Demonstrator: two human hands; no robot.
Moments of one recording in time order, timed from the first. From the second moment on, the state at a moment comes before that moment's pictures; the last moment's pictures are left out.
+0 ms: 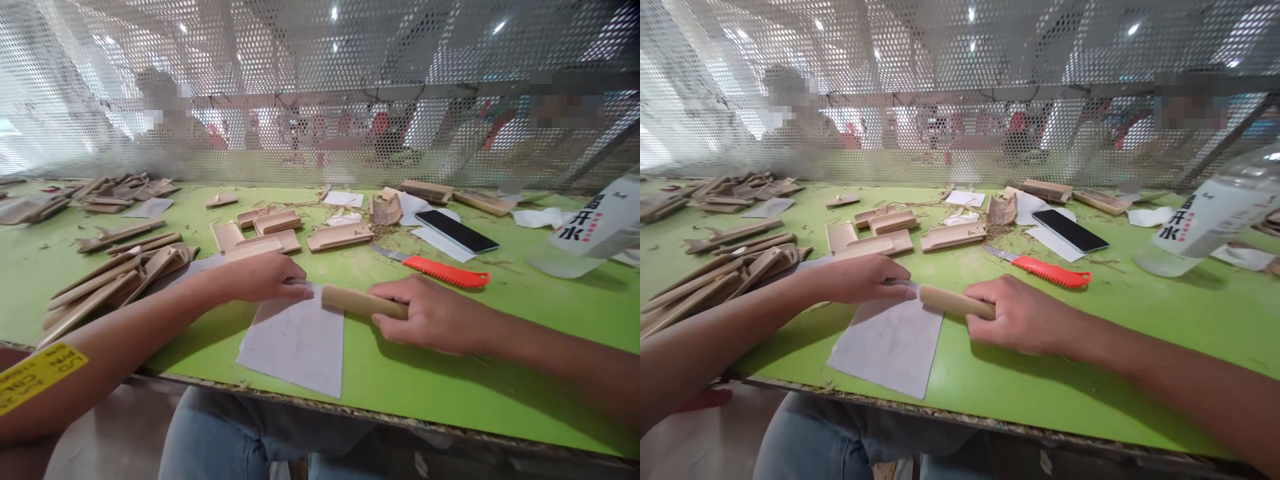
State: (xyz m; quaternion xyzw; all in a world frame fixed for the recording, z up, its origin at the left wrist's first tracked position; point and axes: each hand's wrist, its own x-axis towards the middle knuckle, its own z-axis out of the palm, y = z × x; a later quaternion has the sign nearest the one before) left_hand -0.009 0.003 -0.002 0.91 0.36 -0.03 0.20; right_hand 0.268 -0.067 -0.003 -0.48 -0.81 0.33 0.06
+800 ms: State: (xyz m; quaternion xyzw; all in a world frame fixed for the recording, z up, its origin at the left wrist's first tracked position) left_hand -0.010 0.007 -0.007 0.91 0.36 -0.04 0.20; right_hand 0.267 -0.068 -0.005 -0.43 -0.83 0.36 0.02
